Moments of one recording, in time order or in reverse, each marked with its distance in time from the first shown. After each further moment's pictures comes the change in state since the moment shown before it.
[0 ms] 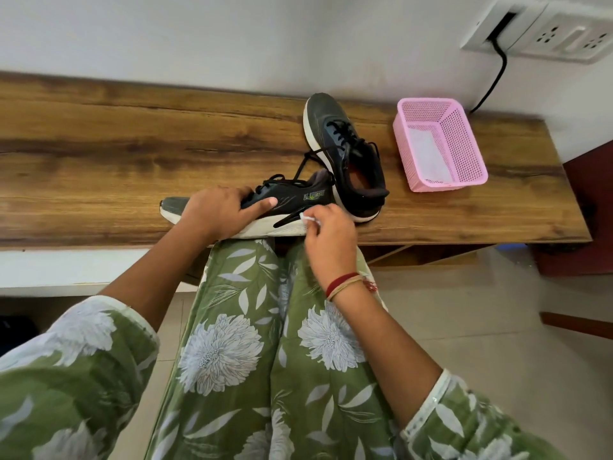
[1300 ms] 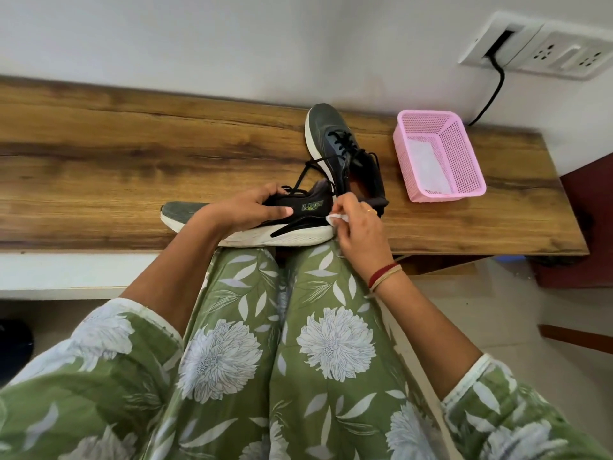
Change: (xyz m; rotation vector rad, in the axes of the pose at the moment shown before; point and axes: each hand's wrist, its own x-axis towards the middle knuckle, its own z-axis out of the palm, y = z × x) left_hand 0.011 0.034 -0.028 -0.972 -0.410 -0.095; right_hand 0.029 0.050 -0.031 -0.061 -0.073 -0.337
